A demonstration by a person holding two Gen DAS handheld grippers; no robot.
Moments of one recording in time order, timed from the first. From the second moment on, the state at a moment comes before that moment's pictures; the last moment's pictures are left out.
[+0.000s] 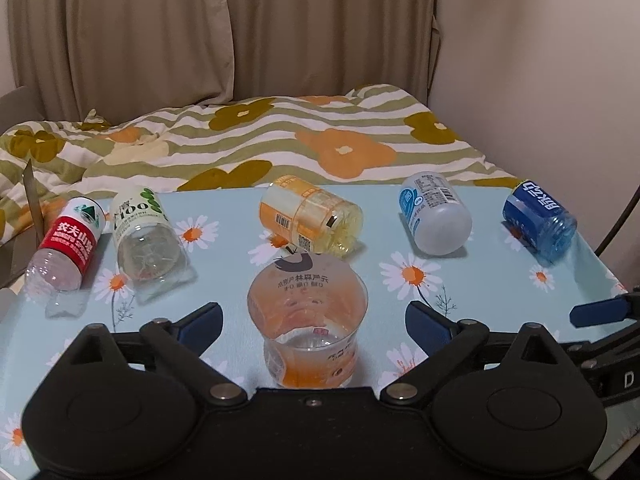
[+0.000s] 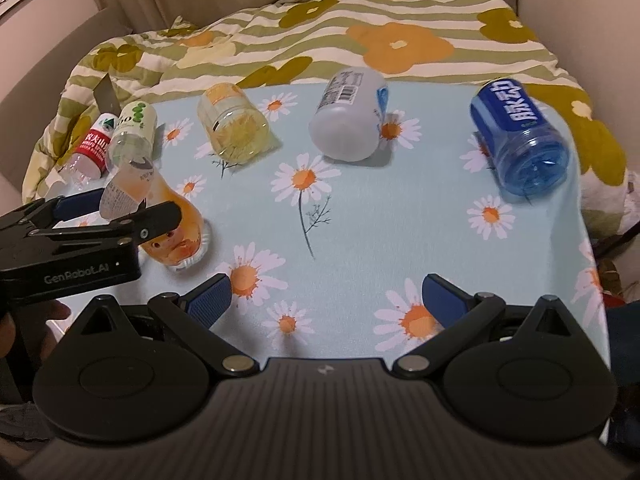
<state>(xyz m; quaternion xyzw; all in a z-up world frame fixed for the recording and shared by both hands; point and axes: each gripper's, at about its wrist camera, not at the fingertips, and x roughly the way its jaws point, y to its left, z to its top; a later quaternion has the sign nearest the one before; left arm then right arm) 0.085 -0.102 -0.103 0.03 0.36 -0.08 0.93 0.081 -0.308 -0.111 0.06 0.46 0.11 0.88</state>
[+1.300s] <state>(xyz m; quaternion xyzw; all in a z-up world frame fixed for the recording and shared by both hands) 0.007 -0.006 -0.006 0.04 0.38 -0.06 0.92 0.000 -0.237 -0.013 0.00 0.41 -0.04 0.91</state>
